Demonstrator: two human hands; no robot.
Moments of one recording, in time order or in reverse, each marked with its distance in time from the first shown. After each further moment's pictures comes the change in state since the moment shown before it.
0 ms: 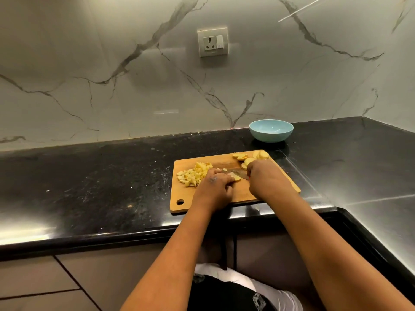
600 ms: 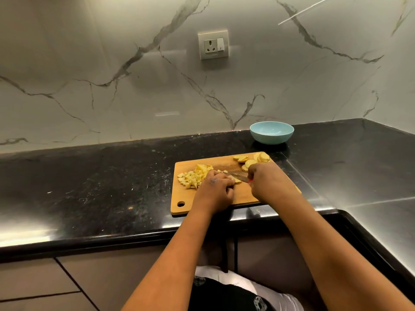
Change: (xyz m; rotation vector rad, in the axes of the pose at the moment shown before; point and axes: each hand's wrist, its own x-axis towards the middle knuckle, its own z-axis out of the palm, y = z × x) left_hand 0.001 0.000 0.001 0.037 0.010 0.011; right_hand -0.010 0.001 -0.005 0.029 0.010 -0.014
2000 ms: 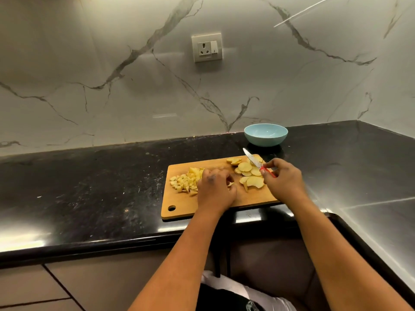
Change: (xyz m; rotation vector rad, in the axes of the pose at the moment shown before) left_hand 0.011 0.035 0.004 -0.064 0.199 -0.202; right_hand 0.038 0.081 0.032 0.538 0.343 0.065
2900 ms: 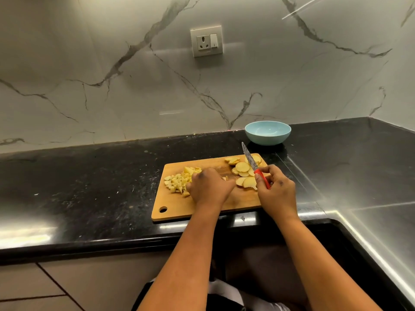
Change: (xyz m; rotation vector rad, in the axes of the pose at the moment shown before) left_hand 0.020 0.022 0.007 0.024 0.014 -0.441; right_hand -0.008 0.026 0.030 0.203 0.144 -0.200
